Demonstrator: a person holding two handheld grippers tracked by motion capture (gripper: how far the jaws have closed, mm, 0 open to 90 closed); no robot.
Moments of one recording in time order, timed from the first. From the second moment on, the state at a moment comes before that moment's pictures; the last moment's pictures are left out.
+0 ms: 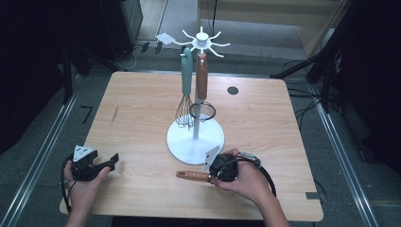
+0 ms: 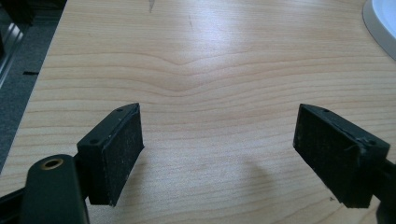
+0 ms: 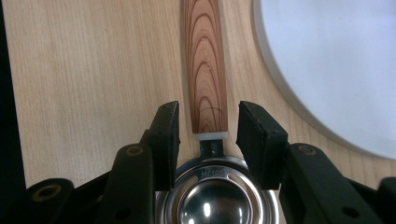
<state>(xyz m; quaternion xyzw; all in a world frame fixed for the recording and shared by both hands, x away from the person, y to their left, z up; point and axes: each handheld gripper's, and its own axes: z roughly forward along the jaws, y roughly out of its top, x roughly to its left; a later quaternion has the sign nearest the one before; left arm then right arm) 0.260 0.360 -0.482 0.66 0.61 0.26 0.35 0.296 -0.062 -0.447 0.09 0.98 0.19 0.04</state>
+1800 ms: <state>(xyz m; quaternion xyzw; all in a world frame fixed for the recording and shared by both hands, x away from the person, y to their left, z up) 0.261 0.358 -0.484 0.67 0.61 0.26 0.35 0.304 -0.039 -0.459 0.07 0.99 0.09 0.02</state>
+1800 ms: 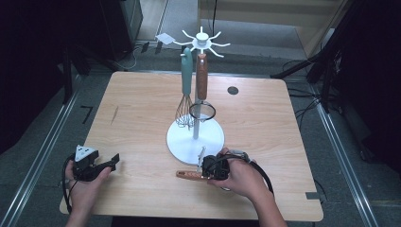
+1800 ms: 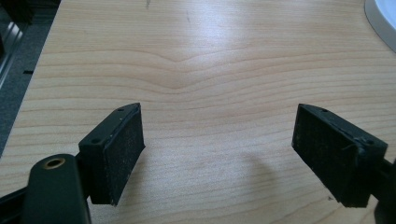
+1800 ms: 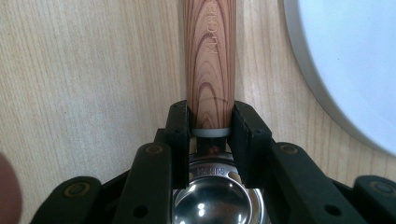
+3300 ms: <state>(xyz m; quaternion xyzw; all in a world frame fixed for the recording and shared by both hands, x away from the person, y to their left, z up) 0.261 0.358 -0.484 0.66 0.61 0.26 0.35 0.322 -0.112 -0.444 0.31 0.91 0.23 0.12</state>
